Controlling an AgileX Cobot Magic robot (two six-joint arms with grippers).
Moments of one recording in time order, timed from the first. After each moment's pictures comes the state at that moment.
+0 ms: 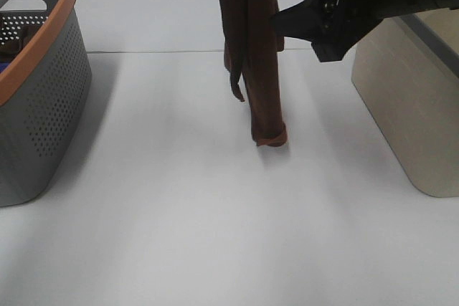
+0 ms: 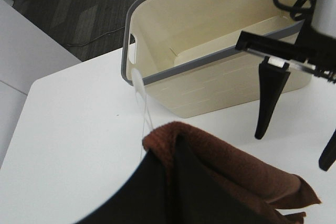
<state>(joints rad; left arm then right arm) -0.43 2.04 -2.46 -0.69 1.22 1.25 0.32 1.41 -0.93 1.18 0.40 -1.71</state>
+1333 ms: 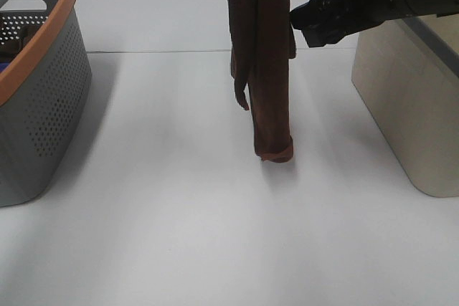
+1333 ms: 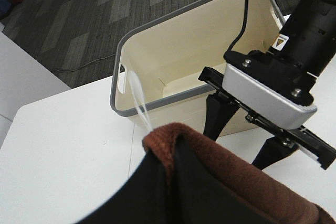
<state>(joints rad) -0.43 2.04 -2.46 -0.80 1.22 1.25 0.32 1.49 -0.94 1.21 0.15 -1.57</state>
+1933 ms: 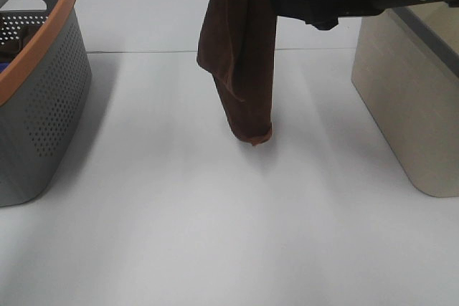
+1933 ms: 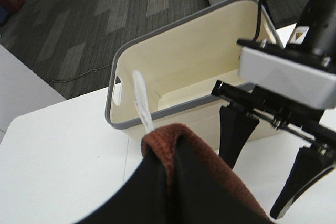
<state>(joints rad) -0.43 2.04 -2.46 -0.85 1.22 1.25 0.32 1.41 -0.93 1.28 0.33 -1.48</state>
